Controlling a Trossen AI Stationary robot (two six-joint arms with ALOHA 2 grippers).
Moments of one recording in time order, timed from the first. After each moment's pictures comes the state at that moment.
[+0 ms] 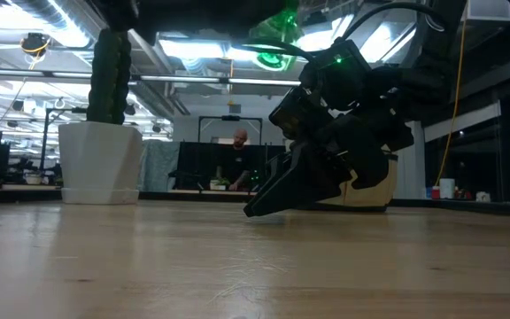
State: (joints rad) left arm 0.19 1.45 0.88 0.58 0.39 0.23; right arm 0.08 2.02 0.82 0.61 -0.26 -0.03
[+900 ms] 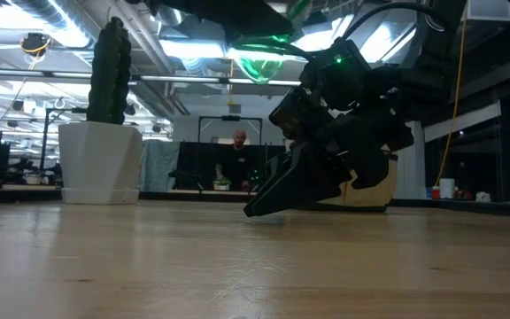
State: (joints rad) left arm 0.14 1.47 1.08 0.23 -0.10 0.14; right arm 0.08 2.02 0.82 0.61 -0.26 -0.03
